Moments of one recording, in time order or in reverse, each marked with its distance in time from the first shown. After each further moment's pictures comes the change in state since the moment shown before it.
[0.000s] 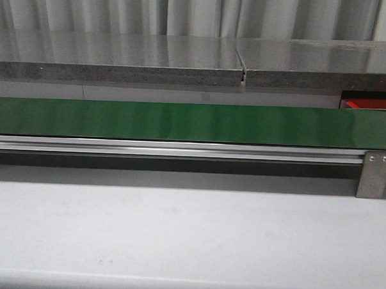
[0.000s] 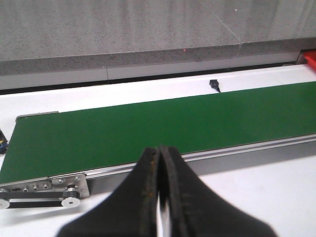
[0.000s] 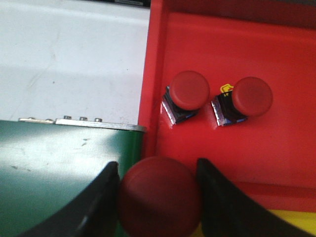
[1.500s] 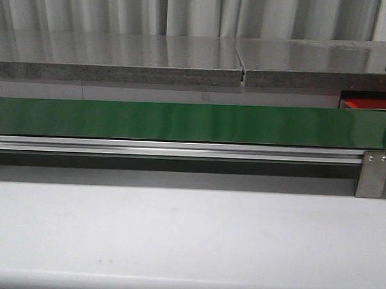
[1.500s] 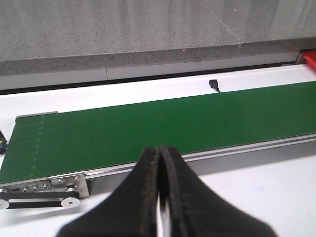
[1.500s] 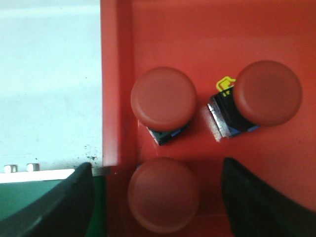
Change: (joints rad) left arm 0.000 0.000 0.000 0.000 0.000 0.000; right arm -0.040 0.188 0.000 0.039 -0.180 0.077
